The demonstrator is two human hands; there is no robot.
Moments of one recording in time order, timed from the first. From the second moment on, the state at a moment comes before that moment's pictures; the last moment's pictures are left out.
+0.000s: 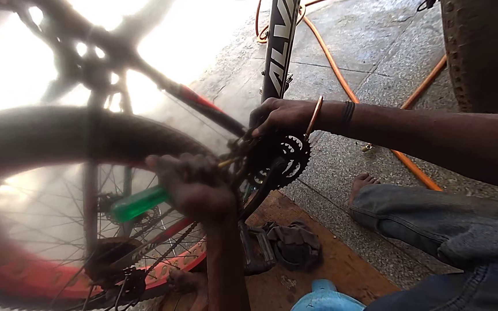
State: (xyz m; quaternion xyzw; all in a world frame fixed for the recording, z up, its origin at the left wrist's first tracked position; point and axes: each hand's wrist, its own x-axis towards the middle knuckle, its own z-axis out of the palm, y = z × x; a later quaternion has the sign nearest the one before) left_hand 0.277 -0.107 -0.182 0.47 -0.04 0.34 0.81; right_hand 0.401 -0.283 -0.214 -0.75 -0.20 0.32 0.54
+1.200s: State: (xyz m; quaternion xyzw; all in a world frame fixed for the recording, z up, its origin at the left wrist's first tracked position) left_hand 0.321 -0.118 -0.171 0.58 0.10 0.23 0.77; right_hand 0.396 -0.278 -0.222 -0.77 -0.14 0.26 0.57
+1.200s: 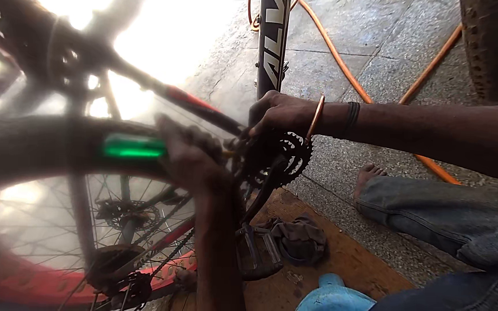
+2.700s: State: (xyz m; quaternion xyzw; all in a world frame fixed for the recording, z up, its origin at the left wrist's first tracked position) left_hand 0.222 -0.067 -0.278 0.95 -0.03 0.22 0.23; right_hand 0.394 -0.270 -0.234 -0.79 -0.29 0.11 0.53
